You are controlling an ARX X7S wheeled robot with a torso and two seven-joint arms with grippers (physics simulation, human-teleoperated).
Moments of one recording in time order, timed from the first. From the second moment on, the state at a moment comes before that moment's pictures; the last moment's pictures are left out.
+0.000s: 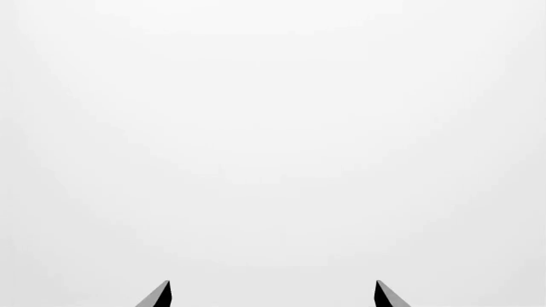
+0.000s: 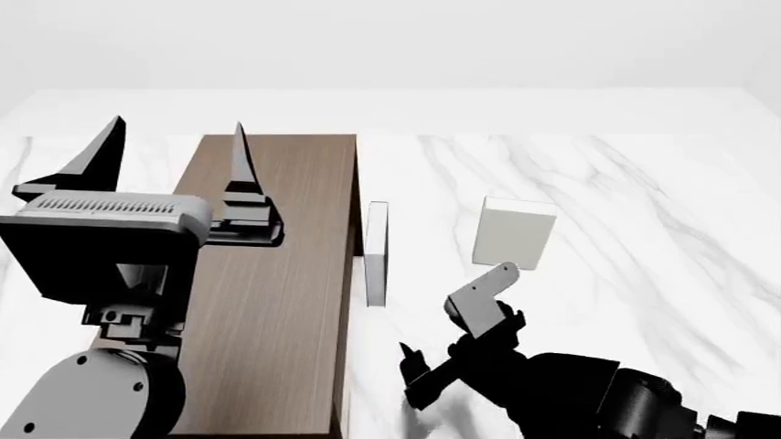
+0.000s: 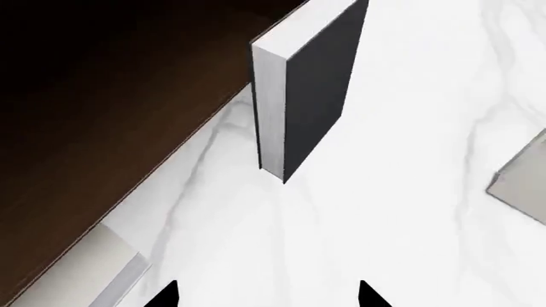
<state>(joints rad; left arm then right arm) -0.41 -0.40 0.17 0.69 -0.35 -0.49 -0.37 1.01 0.63 -1.53 0.09 1.25 0.17 0.31</state>
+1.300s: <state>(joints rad) -0.41 -0.37 0.02 0.98 -0.35 -0.45 -0.57 0.84 1.38 -1.19 -0.97 0.60 -0.43 1.37</state>
